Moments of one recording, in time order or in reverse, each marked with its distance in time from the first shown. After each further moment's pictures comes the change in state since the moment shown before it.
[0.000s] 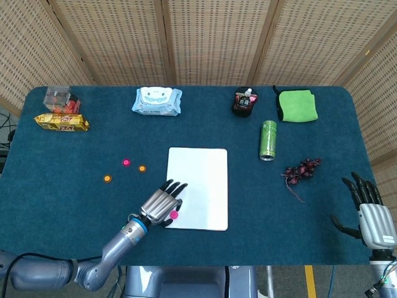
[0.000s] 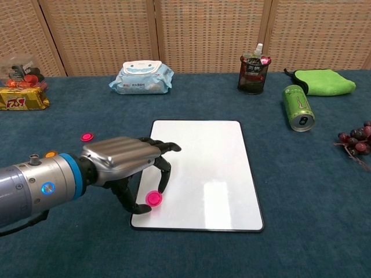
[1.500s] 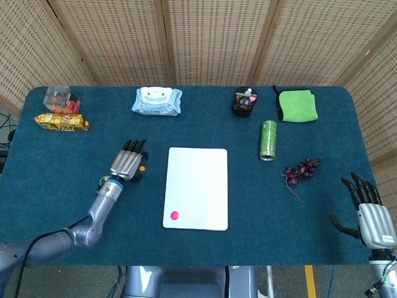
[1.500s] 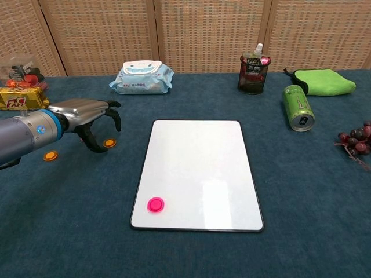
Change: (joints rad) left arm -0.059 -0.046 -0.096 0.533 -0.079 -0.081 -0.271; right arm 0.004 0.006 -0.001 -0.009 0.012 -0.017 -0.004
